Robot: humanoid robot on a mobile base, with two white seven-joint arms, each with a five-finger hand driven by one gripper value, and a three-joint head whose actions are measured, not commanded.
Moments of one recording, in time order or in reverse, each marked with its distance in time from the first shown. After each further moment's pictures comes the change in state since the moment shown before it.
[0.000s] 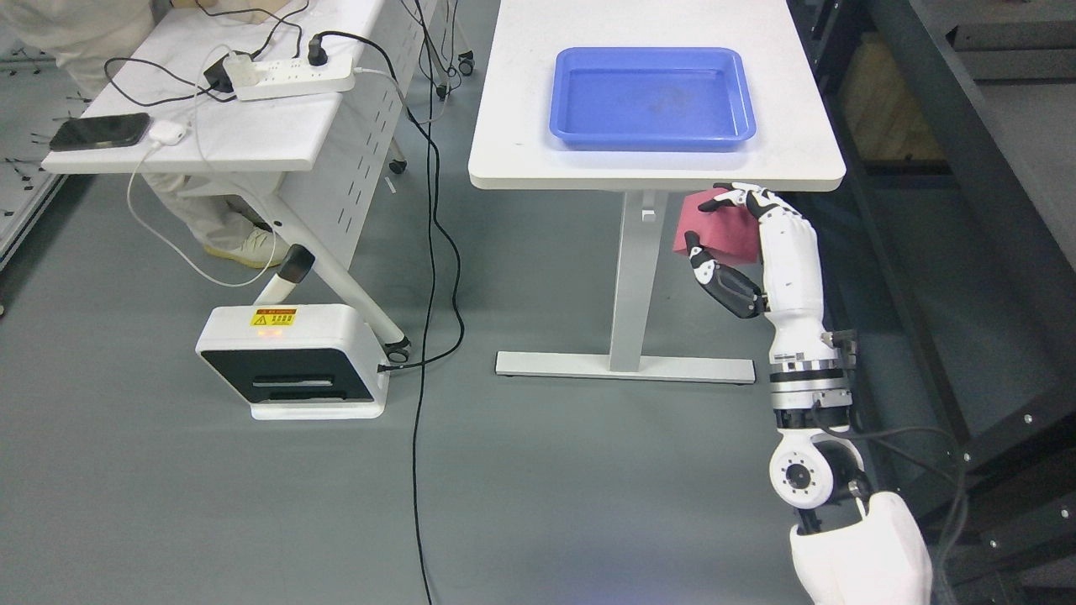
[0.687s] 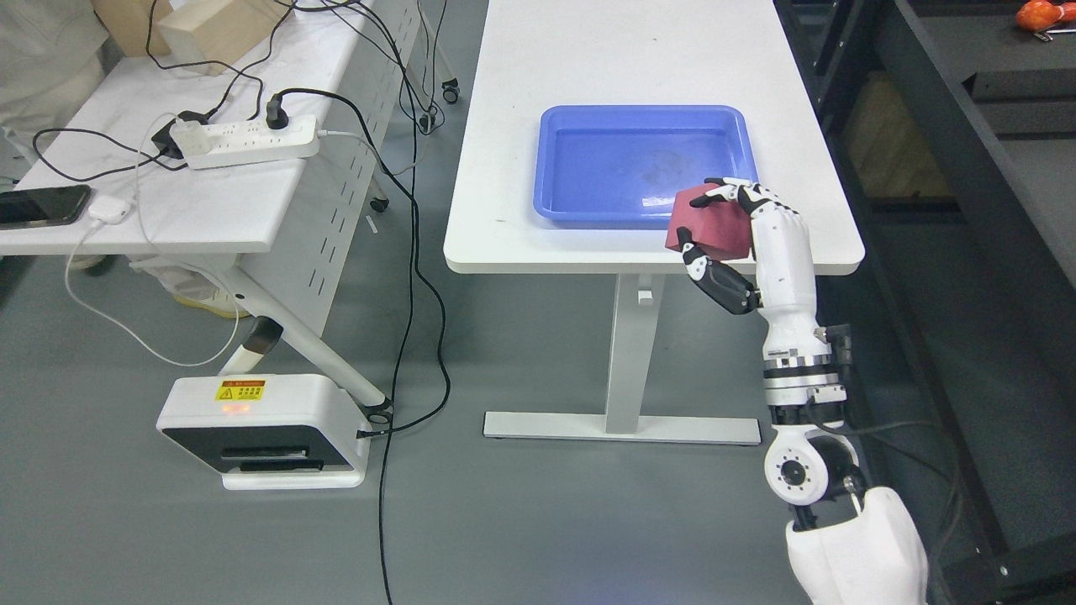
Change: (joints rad) left arm 0.000 0.000 0.000 0.000 0.000 0.000 0.000; right arm -0.004 0.000 0.015 0.000 0.000 0.000 0.001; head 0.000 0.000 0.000
